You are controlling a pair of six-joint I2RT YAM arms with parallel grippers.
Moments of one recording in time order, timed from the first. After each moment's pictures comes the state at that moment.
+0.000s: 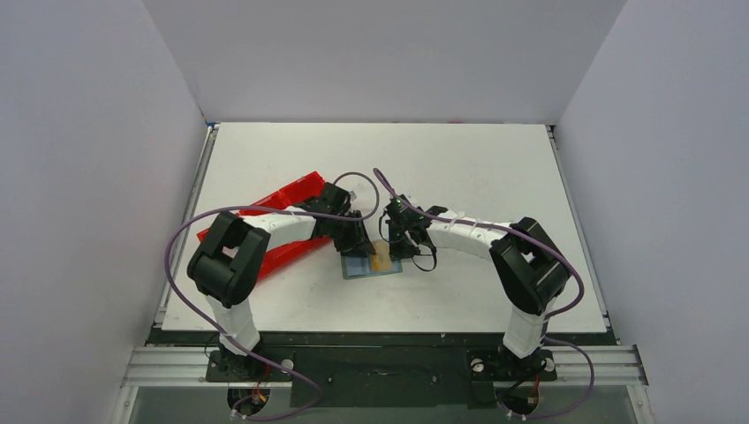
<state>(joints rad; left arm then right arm) -0.54 1.82 1.03 -0.26 0.40 -0.81 0.73 1.80 1.11 -0.44 0.02 0.62</state>
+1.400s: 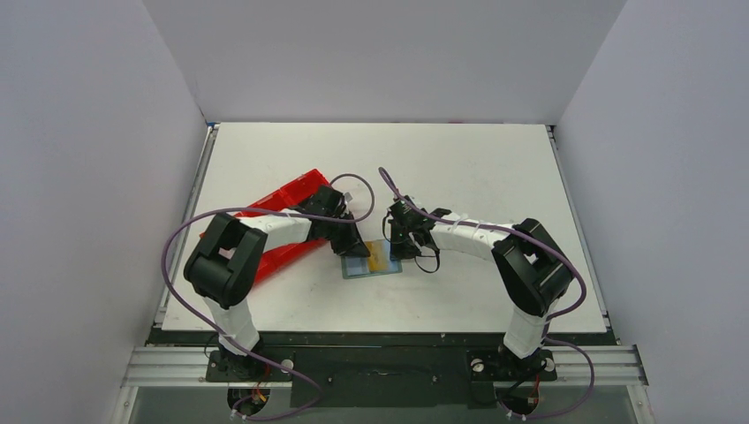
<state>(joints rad) -0.52 1.81 0.99 -0.20 0.45 -0.82 0.71 1.79 1.06 -0.38 -0.01 0.66</state>
